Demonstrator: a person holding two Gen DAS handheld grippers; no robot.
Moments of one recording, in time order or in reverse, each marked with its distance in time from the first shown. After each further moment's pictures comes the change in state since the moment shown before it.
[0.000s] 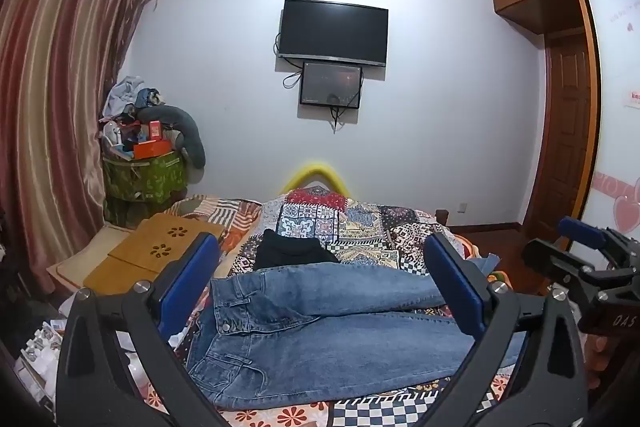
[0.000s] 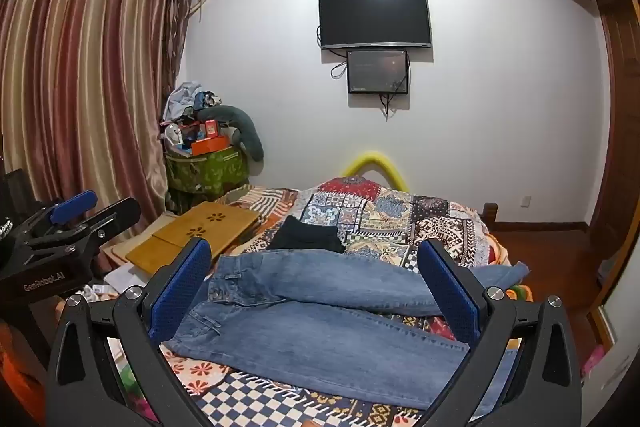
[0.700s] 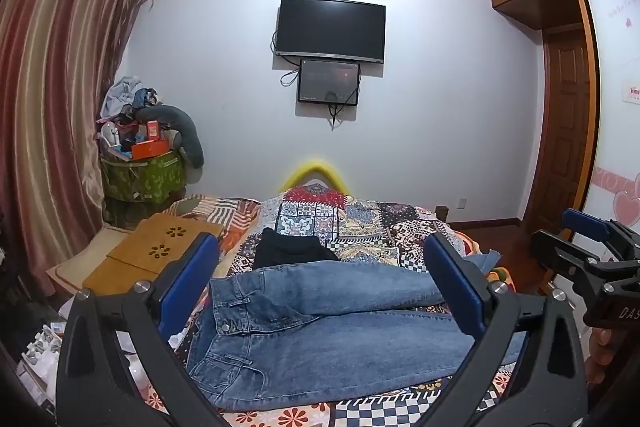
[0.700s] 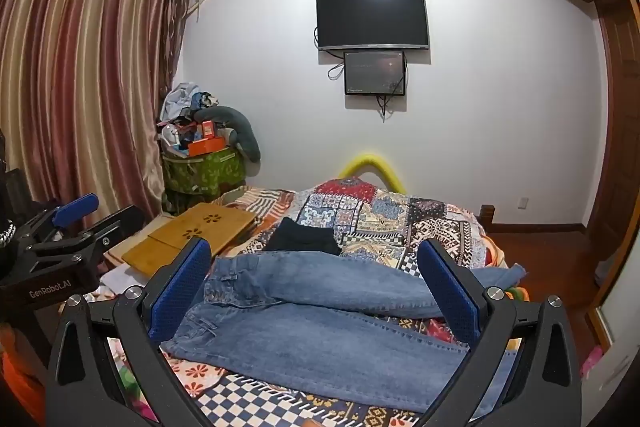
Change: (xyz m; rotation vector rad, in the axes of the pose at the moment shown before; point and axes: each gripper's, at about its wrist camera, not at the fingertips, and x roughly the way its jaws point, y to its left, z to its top) left arm 0.003 0.000 0.000 0.023 -0.003 -0.002; right arm 0.002 0.001 0.000 -0.004 -0.005 -0.012
